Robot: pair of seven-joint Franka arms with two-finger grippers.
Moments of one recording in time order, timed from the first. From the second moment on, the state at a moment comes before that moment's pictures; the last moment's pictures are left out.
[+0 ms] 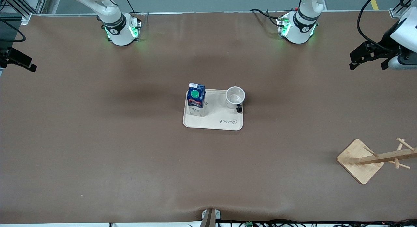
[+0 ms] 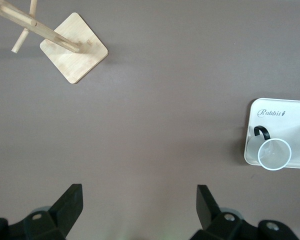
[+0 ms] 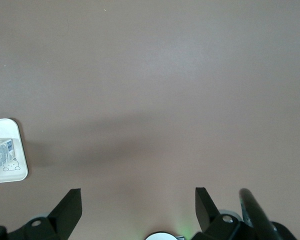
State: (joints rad) left arm 0.02 -0.07 -0.13 -1.56 0.01 1.51 -0.10; right arm 0.05 -0.02 -0.13 -1.48 0.00 1.40 0.08
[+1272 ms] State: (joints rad) left arm -0.25 0.31 -0.26 -1.61 0.05 1.77 -0.56; right arm 0.05 -0.02 -0.13 -1.48 0.00 1.41 0.08
